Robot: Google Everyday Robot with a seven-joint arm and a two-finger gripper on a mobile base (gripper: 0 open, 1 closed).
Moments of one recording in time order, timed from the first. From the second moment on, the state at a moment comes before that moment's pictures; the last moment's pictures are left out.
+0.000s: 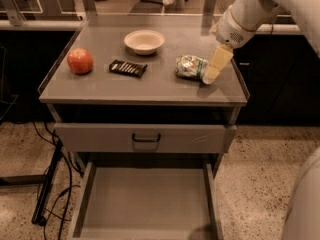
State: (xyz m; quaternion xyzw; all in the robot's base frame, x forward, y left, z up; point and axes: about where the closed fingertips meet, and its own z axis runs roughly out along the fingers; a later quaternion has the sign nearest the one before) arm 0.684 -0.147 0.895 -0.62 0.74 0.03 0.26
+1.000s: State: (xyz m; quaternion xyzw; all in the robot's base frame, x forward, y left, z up) arm 0.712 -0.138 0.867 -0.61 0.73 0.08 0.28
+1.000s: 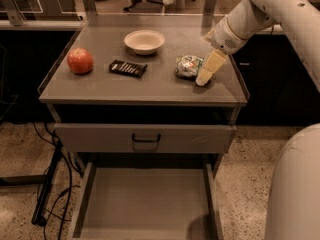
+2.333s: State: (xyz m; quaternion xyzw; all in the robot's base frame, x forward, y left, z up) arm 0.703 -0.130 0.833 -0.62 0.74 0.09 0.25
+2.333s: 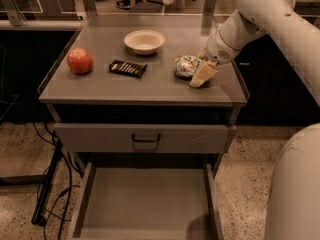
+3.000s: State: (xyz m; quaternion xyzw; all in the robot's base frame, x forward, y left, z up) arm 0.703 -0.130 0.833 -0.62 0.74 0.09 0.25
